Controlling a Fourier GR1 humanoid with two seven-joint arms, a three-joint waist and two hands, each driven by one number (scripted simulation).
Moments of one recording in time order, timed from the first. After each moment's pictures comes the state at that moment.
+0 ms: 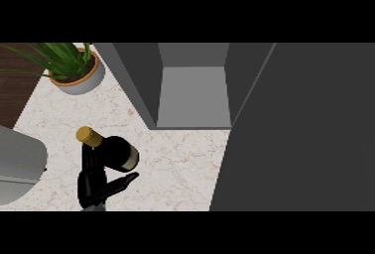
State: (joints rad) left arm -0.13 0.03 0.14 -0.72 0.41 0.01 -0.83; right arm -0.09 -0.03 0.17 -2.48 -0.05 0.05 0.59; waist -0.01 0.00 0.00
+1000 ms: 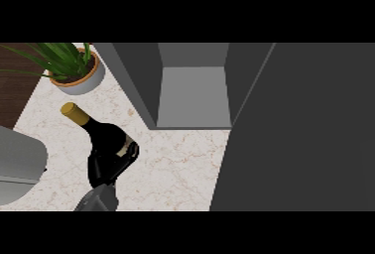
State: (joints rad) left arm -0.34 0.02 0.22 -0.47 0.42 0.00 -0.97; right arm -0.07 -0.04 0.15 -2.48 -0.06 0.07 0.59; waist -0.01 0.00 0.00
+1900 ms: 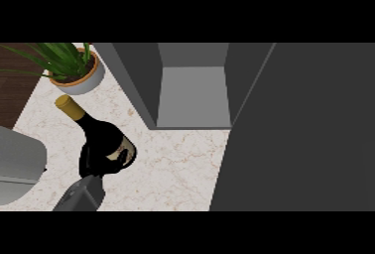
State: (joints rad) left arm -0.41 0.13 0.19 -0.41 0.44 -0.30 -0.80; right arm -0.07 -0.03 0.14 -2.47 -0.06 0.09 0.58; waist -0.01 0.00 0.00
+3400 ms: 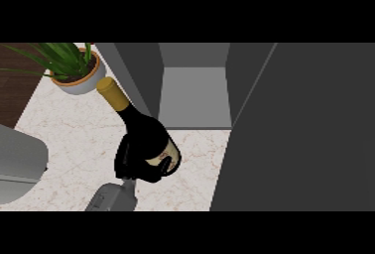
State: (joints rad) left arm -0.18 0.00 -0.25 -1.16 0.56 0.00 -0.40; right arm -0.08 -0.03 0.10 -2.45 -0.09 0.11 0.58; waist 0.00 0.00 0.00
